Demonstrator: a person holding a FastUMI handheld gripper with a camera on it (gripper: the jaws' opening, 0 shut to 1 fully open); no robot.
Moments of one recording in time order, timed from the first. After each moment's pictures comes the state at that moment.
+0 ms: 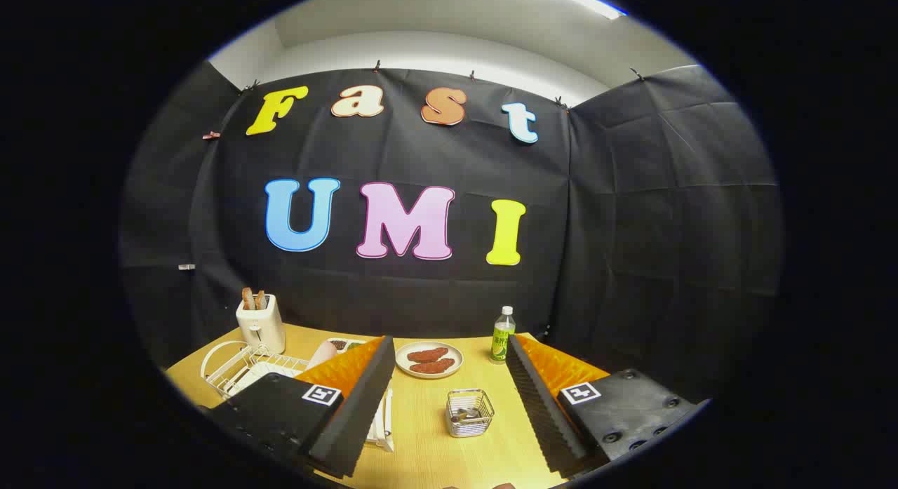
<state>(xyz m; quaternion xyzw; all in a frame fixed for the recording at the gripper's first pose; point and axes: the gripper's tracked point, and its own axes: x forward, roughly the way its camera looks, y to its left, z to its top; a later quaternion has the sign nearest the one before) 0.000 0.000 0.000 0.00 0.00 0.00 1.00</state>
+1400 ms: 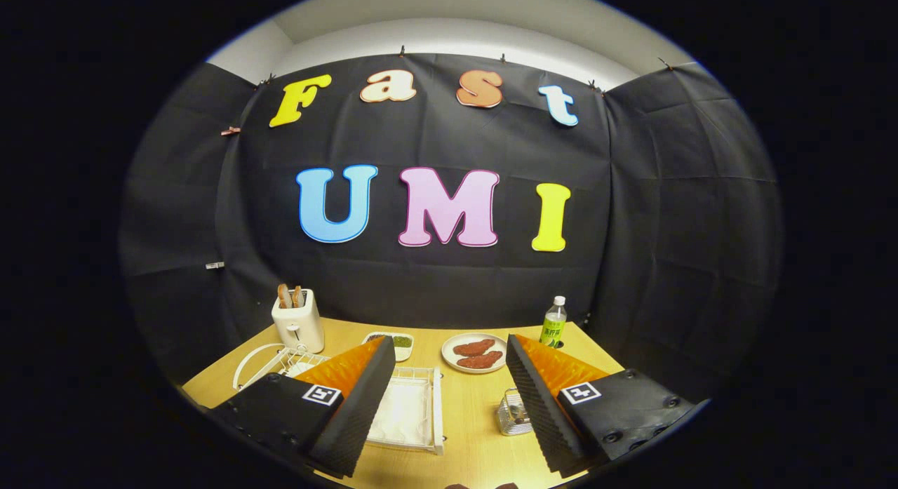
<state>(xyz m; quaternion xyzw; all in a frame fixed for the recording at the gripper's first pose) 0.037 0.095 -0.006 0.01 0.06 0.07 1.00</state>
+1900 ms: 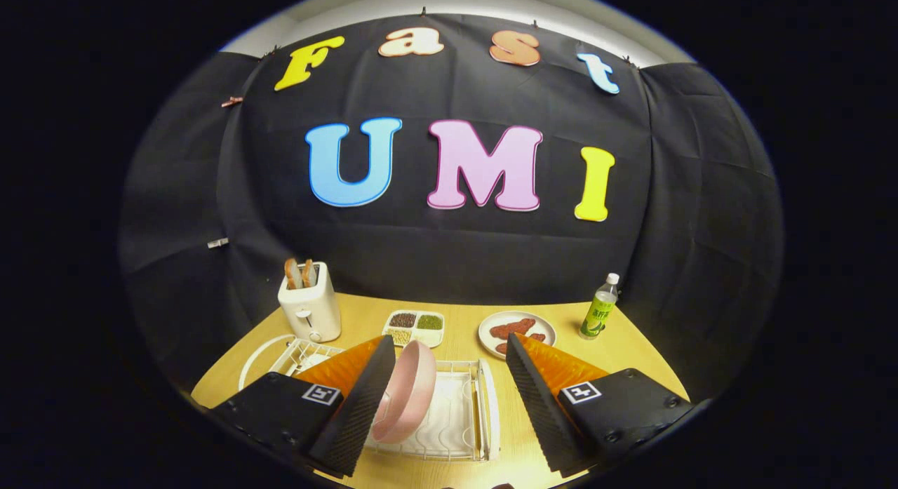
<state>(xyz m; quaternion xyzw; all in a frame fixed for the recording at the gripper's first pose) 0.109 0.183 -0.060 -0.01 0.15 0.10 0.98</state>
